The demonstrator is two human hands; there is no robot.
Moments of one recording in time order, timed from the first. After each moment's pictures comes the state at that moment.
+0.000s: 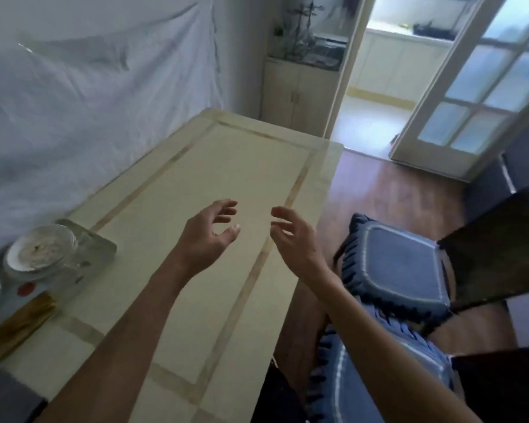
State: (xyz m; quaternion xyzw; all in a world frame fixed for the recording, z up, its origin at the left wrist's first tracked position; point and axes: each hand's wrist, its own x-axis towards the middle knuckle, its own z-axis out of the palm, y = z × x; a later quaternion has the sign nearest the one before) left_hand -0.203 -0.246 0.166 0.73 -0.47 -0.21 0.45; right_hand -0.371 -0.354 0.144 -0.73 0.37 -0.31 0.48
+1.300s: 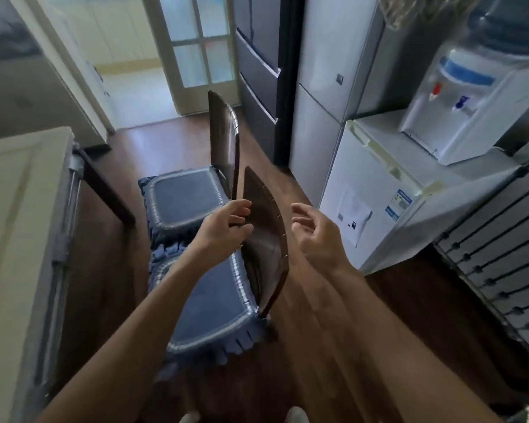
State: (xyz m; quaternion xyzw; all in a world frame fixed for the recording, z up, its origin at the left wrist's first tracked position) left_hand -0.896 -0.276 0.128 0.50 -0.72 -0.39 0.28; right_hand -1.104 -0.210 0.121 -0.54 0.65 -0.45 0.29
